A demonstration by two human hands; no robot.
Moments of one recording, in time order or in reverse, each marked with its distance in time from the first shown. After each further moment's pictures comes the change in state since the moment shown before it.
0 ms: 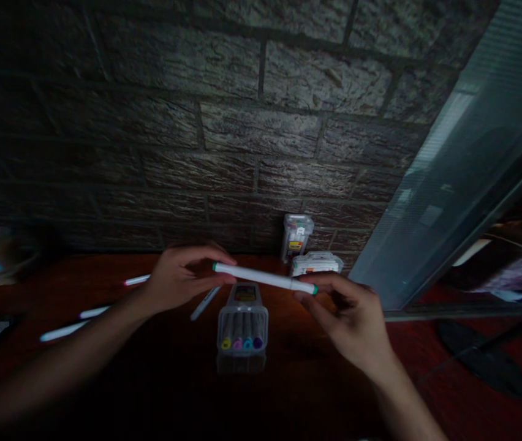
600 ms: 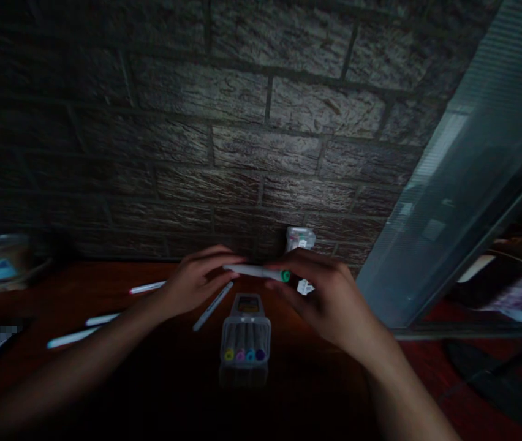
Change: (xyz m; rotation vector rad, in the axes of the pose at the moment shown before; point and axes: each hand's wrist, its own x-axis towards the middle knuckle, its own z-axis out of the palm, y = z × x) left_hand -0.001 -0.024 -0.002 0.287 -0.048 0.163; right_hand 0.059 -0.057 0.003 -0.160 -0.311 -0.397
